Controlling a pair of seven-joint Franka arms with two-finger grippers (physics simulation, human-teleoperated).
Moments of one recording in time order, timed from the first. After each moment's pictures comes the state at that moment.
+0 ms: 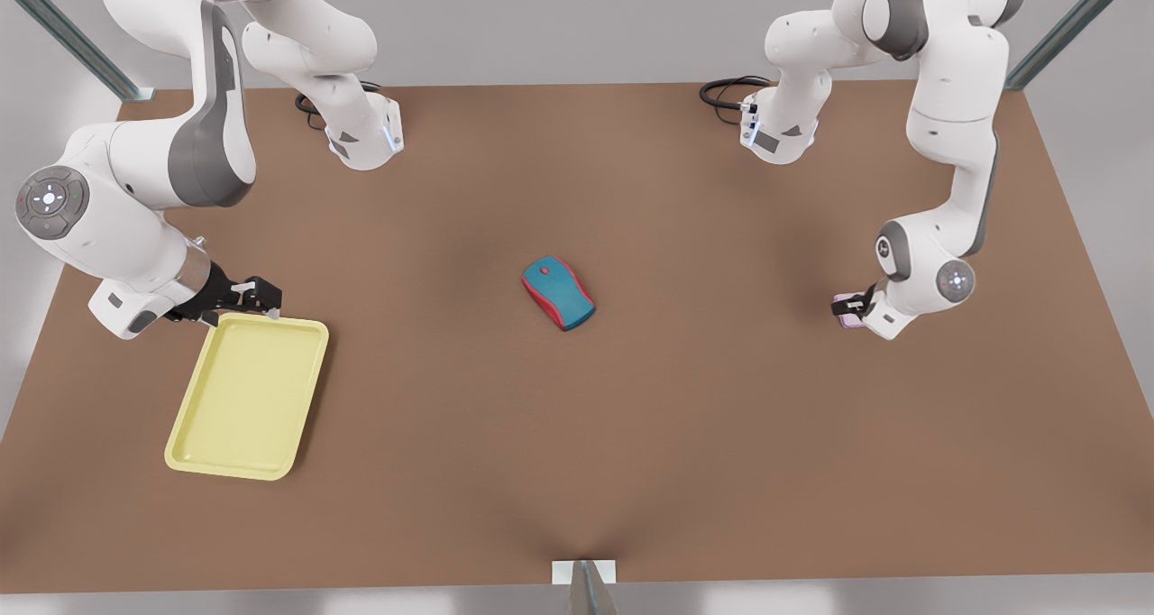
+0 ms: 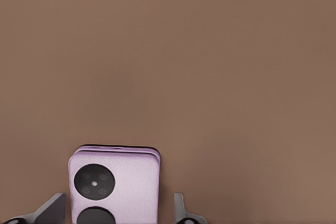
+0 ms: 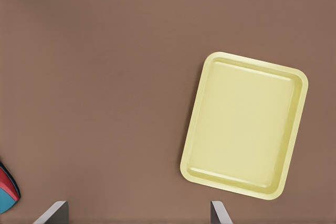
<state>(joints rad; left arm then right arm) 0.06 0.41 0.13 -2.27 -0.07 2.44 0.11 0.03 0.18 0.03 -1.48 0.01 1.66 -0.05</state>
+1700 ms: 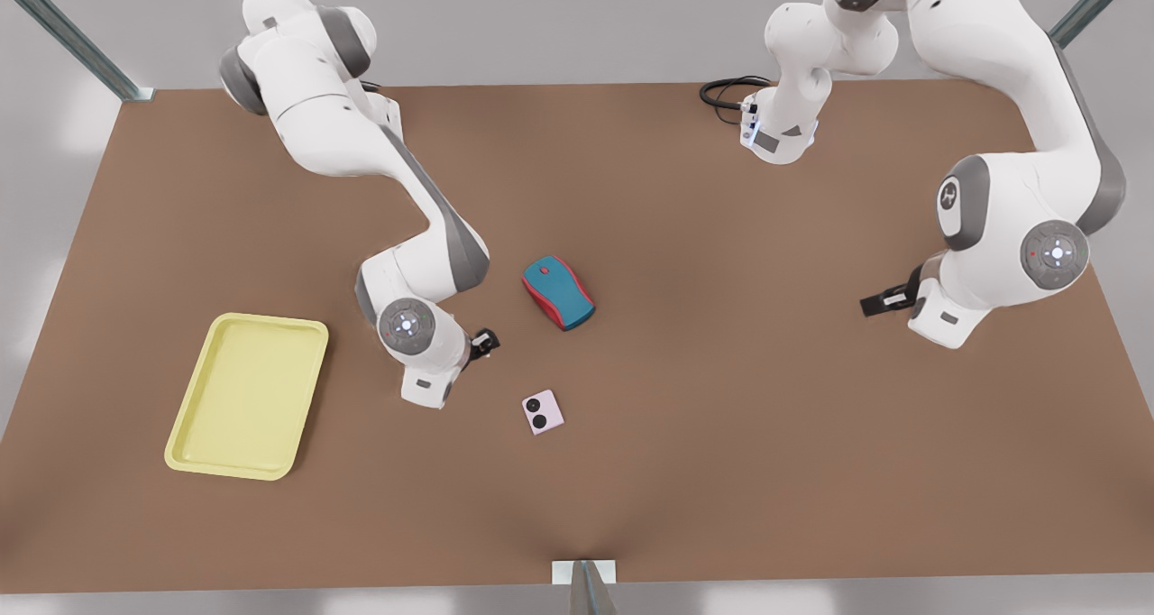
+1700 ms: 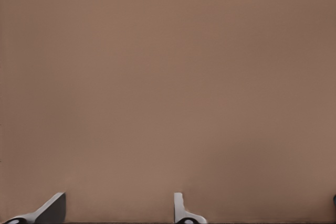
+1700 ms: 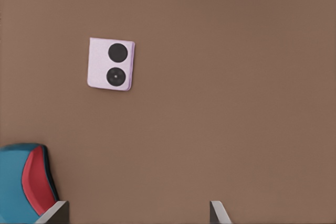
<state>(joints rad) -0.32 0.26 0.32 -1.51 -0.03 1.50 -0.25 0.41 0.73 0.10 -1.21 0.00 1.86 -0.02</state>
